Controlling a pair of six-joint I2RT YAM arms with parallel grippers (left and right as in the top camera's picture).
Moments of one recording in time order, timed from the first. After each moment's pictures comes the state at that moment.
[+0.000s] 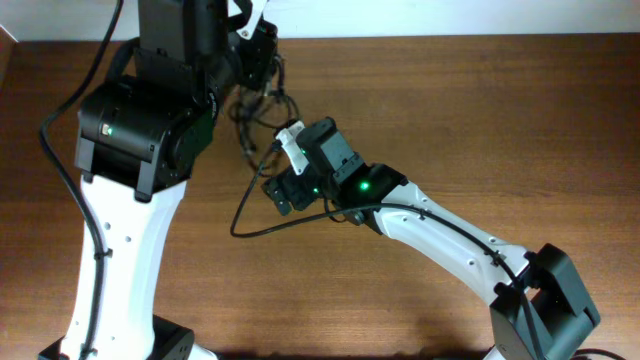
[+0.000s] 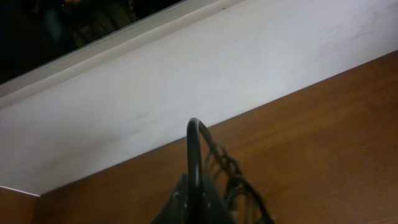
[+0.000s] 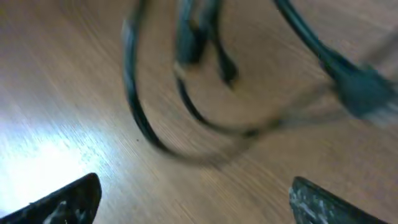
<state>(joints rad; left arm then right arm) -0.38 1.67 2.35 -1.12 -0.22 0.22 0.75 1.77 1.32 -0.29 -0.18 0.15</state>
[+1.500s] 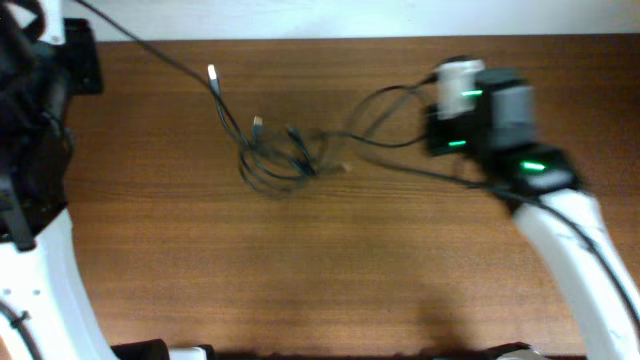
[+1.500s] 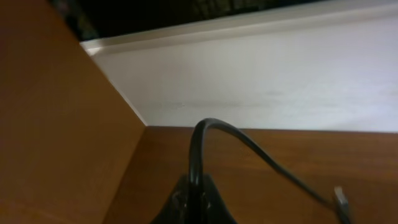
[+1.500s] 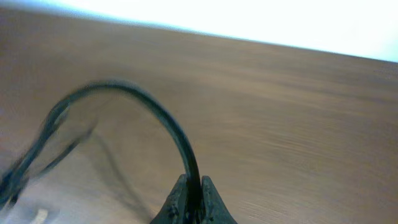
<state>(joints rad) 0.11 1.54 2.35 -1.17 -0.21 0.20 0.20 1.37 1.32 -0.60 -0.07 0.05</state>
